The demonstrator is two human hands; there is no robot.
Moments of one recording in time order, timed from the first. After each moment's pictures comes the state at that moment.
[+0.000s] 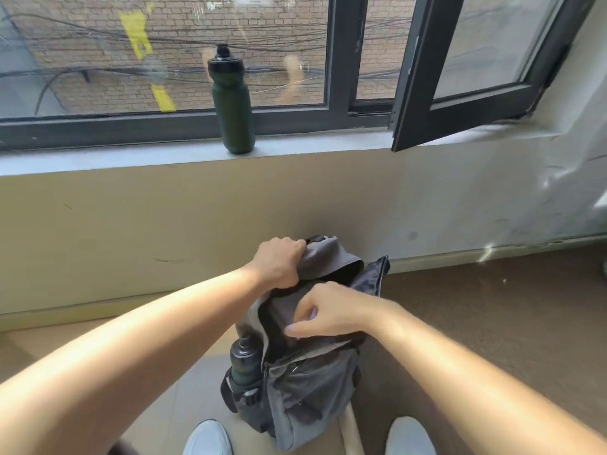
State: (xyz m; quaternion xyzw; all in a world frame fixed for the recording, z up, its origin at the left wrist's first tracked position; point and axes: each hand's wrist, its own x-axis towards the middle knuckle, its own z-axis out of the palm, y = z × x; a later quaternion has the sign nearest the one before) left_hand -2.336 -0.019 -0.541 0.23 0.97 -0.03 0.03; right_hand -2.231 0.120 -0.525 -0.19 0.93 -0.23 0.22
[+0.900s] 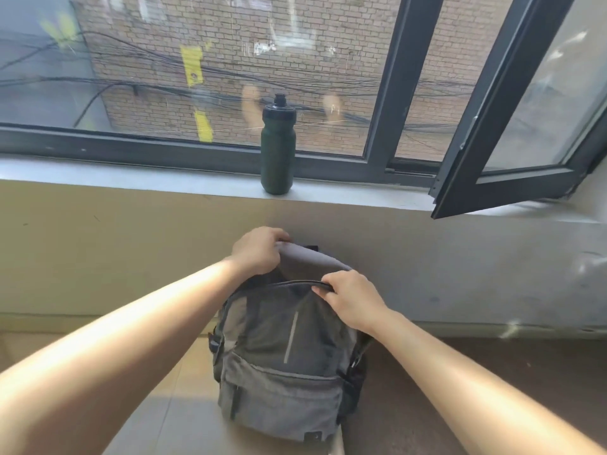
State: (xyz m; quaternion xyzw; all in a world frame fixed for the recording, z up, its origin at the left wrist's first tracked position) left_hand -2.416 -0.096 -0.493 0.07 0.97 0.21 -0.04; right_hand -2.334 0.108 -0.500 -0.13 0.98 -0.17 0.01
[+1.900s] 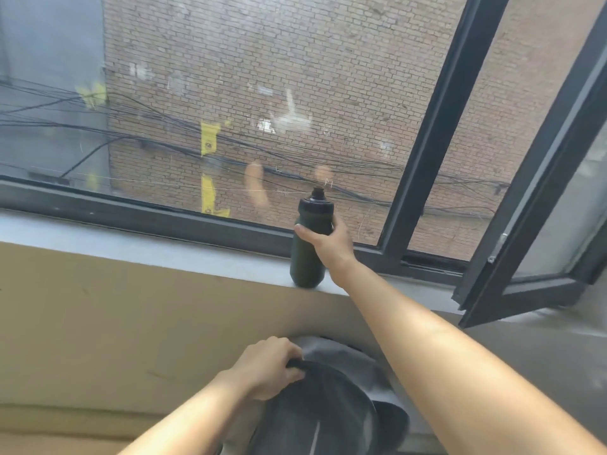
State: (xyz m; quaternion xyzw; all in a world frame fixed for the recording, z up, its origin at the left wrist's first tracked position) left_hand -2.423 -0.117 -0.518 0.21 0.95 0.24 0.03; right_hand -2.519 0.011 -0.368 -0.06 0.78 -0.60 -0.15
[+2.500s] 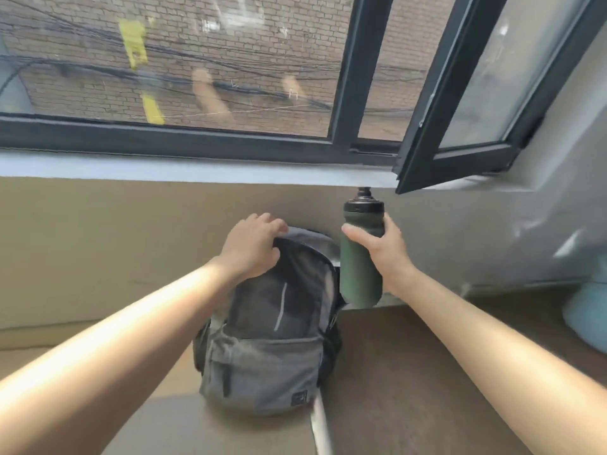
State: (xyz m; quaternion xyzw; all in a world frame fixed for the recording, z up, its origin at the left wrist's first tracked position) left_hand -2.397 -0.068 -0.508 0.24 0.95 0.14 -0.12; right_hand -2.324 0.176 -0.480 0.08 0.76 -0.63 -0.14
